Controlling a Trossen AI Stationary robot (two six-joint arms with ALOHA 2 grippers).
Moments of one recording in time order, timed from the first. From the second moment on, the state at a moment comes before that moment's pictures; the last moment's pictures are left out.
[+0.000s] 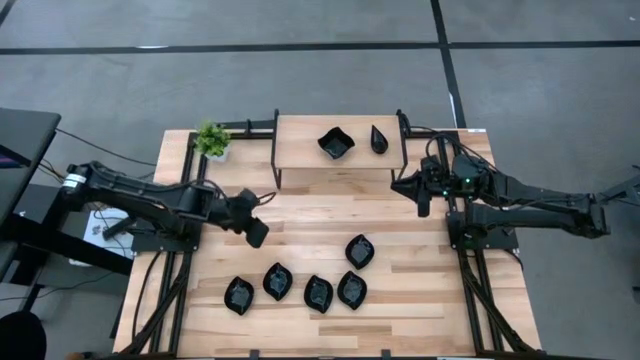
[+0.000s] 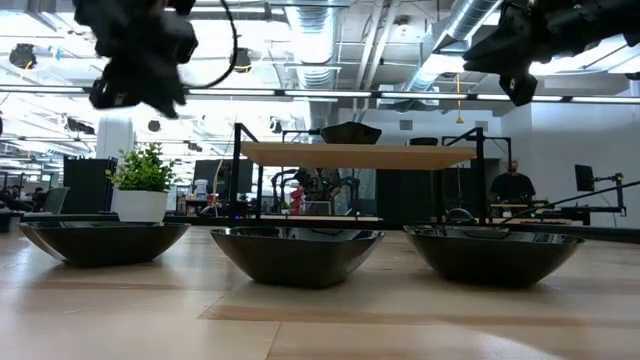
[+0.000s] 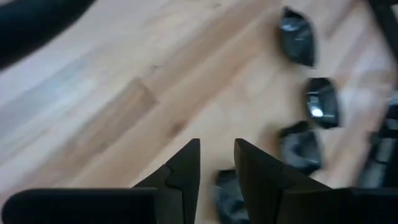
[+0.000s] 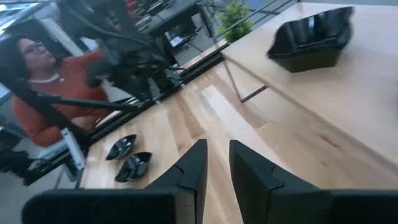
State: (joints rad) left arm -0.18 1.05 0.75 -0.60 -0.14 -0.98; right arm -0.24 0.51 0.50 -0.22 -0.08 0.47
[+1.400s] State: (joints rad) left arm -0.88 1.12 0.47 -0.45 -0.03 -2.16; right arm -0.11 0.51 0.50 -0.23 0.00 0.46
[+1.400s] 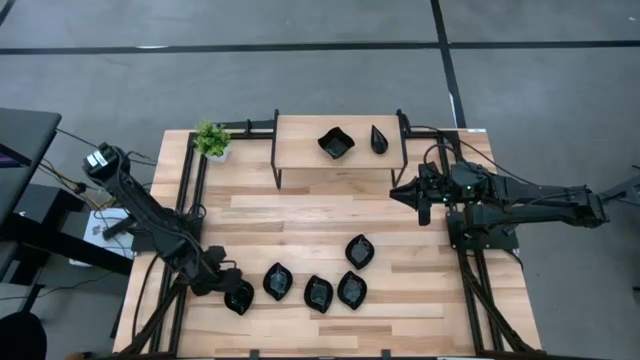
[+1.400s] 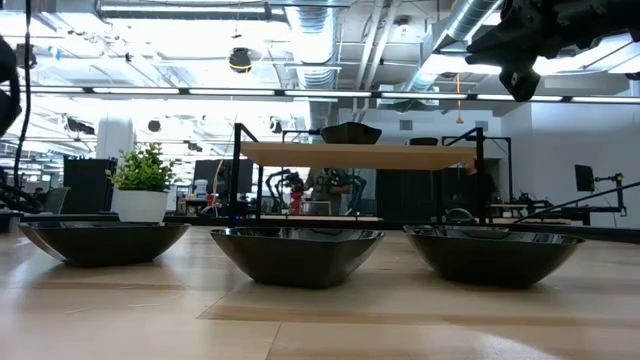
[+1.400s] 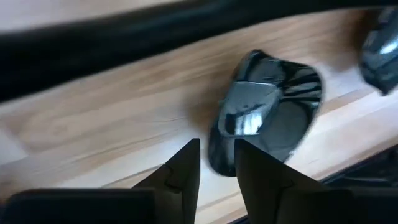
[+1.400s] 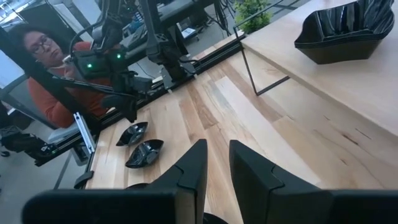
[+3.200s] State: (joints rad) left arm -0.87 1.09 0.46 -0.38 -0.07 -2.07; right arm -0.11 0.51 0.50 -0.22 0.00 0.47
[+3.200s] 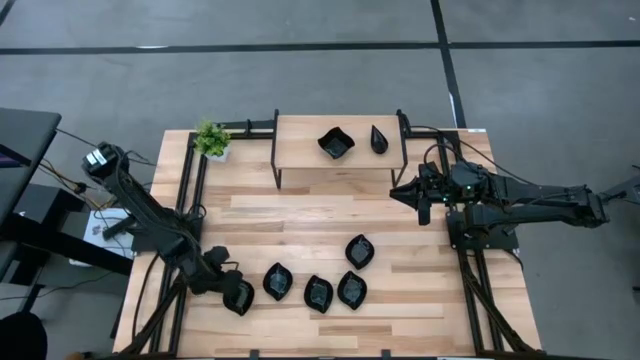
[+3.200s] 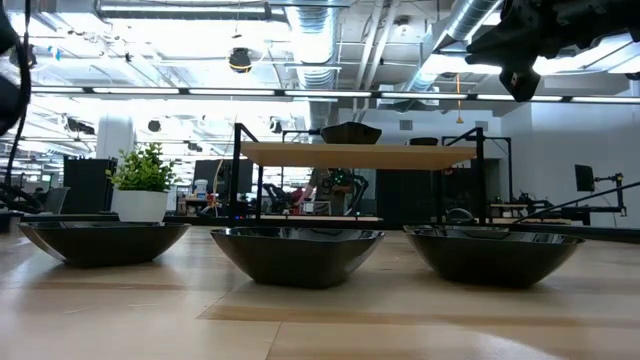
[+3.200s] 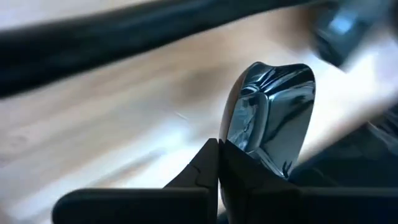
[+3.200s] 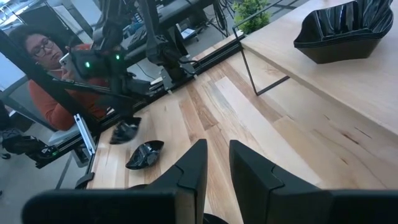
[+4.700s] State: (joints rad) left arm 0.63 1.46 1.52 -0.90 0.32 -0.37; right arm -0.11 0.51 0.50 -0.23 0.00 0.46
